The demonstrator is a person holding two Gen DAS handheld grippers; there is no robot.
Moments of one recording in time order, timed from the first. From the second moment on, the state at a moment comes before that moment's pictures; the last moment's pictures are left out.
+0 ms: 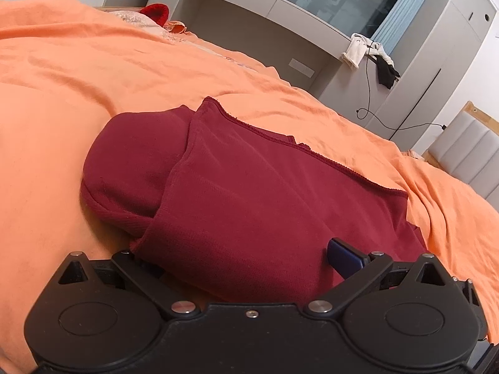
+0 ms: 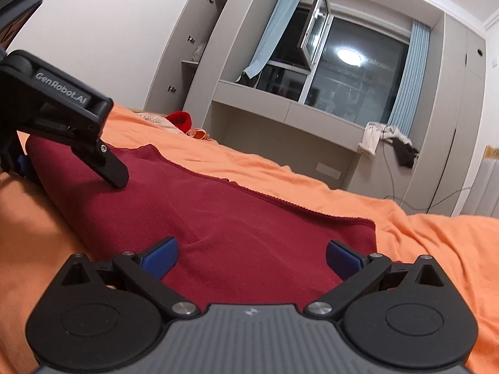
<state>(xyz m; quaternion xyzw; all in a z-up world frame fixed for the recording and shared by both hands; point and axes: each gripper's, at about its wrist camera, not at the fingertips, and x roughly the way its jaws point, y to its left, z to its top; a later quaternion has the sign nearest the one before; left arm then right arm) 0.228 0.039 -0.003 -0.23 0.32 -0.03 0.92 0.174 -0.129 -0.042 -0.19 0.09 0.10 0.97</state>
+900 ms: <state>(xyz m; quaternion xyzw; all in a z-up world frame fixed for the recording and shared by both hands) 0.229 0.029 -0.004 -0.20 0.32 -0.03 0.93 0.172 -0.127 -0.044 -0.19 0.08 0.10 0.97</state>
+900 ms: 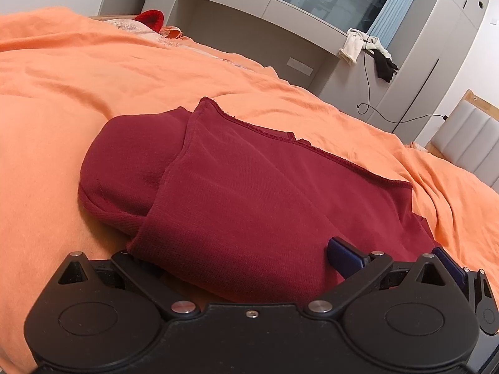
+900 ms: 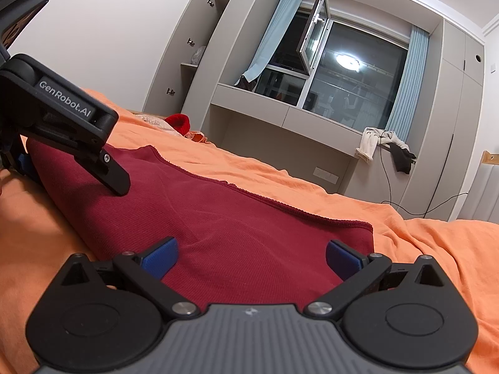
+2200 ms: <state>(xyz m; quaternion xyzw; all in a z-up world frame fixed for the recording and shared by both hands) 0.232 0.022 -0.005 -0.19 0.29 0.03 0.94 0.188 -0.181 -0.008 -0.08 0.21 0.19 0.96</state>
